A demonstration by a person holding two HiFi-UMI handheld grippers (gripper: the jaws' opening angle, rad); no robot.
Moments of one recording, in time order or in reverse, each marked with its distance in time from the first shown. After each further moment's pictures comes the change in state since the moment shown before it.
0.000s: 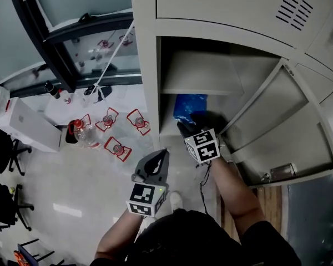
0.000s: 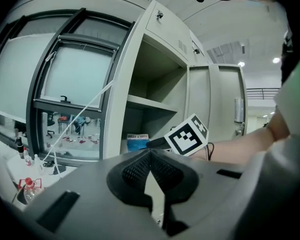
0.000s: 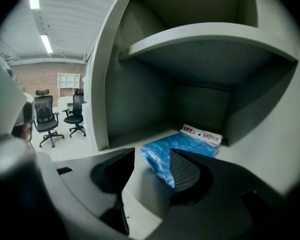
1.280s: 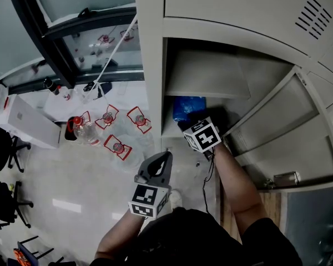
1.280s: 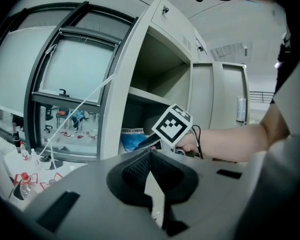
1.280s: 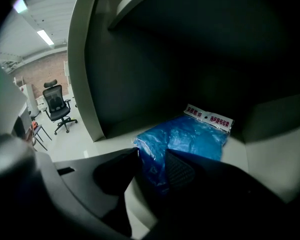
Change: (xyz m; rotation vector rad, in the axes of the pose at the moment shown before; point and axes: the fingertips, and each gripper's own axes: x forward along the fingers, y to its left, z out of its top) left arm 0.015 0.004 -0.013 -0.041 0.037 -0.026; right arm 0.034 0.002 -0.018 -0.052 0.266 0.139
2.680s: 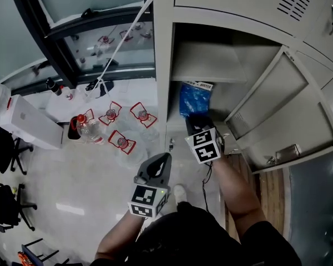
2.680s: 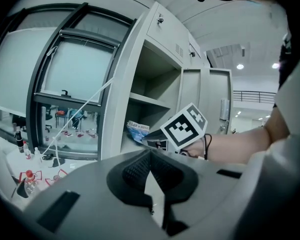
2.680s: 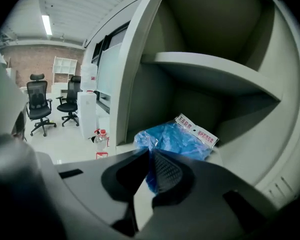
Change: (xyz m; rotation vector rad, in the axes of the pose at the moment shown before) left arm -0.066 -0.009 -0.017 0.010 0.015 -0.024; right arm -0.064 0.045 0.005 -0.009 -0.181 -0.256
